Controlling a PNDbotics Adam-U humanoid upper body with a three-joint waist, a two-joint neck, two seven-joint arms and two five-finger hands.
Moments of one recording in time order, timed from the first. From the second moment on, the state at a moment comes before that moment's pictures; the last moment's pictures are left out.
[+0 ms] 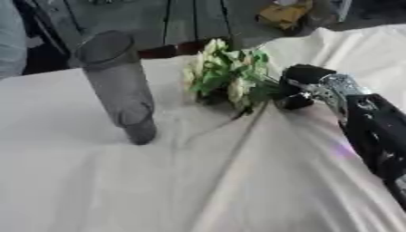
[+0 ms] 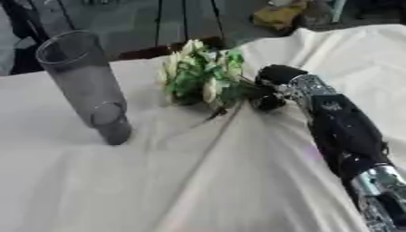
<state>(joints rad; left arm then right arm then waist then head) -0.38 0.13 0.07 -1.99 -0.27 -0.32 0.15 -1.12 -0.43 0.00 -0.53 1.35 -0.52 0.15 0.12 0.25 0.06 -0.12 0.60</state>
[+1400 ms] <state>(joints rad) -0.37 0.13 0.07 -1.99 -0.27 -0.31 0.14 -1.14 -0.46 -0.03 -0.73 1.16 -0.44 0.25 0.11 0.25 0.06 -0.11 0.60</state>
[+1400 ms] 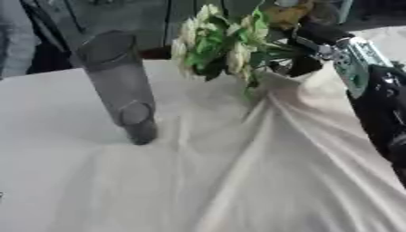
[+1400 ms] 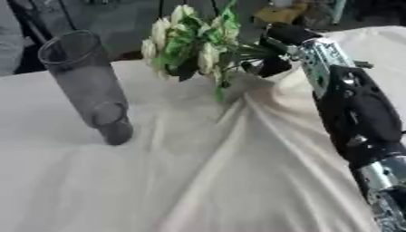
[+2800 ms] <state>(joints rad) -0.37 0.13 0.06 -1.99 -0.26 -0.31 0.14 -1.27 -0.21 -0.12 -0.98 0.80 -0.18 0.17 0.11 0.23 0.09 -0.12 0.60</state>
